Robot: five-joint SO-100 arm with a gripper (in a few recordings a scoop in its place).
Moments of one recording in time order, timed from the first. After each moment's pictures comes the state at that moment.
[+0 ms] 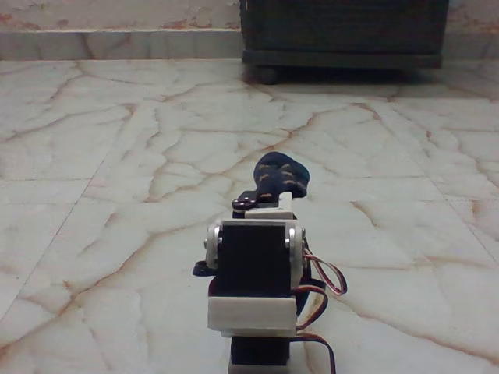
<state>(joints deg) 2.7 138.2 176.7 -36.2 -92.3</state>
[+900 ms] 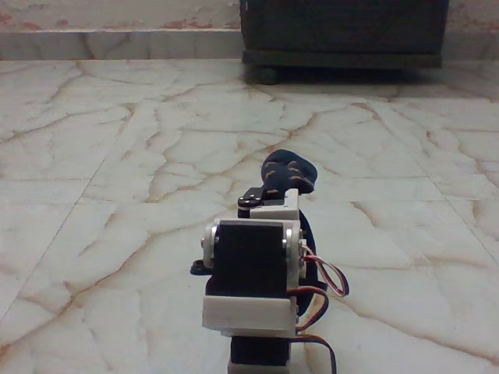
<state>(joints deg) 4.7 138.2 176.7 -37.4 -93.0</state>
